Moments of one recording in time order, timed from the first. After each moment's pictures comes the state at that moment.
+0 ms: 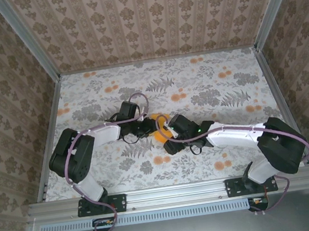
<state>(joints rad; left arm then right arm) -0.57 1.69 0.83 -0.05 0.64 -0.75 0.85 1.50 0.80 -0.30 -0.01 0.28</state>
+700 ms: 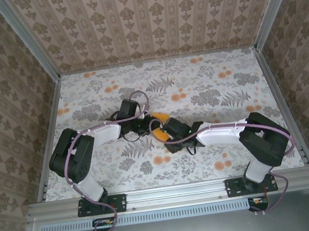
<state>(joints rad) -0.57 1.69 0.85 -0.04 0.66 -0.80 0.87 1.64 0.85 -0.30 0.13 0.26</state>
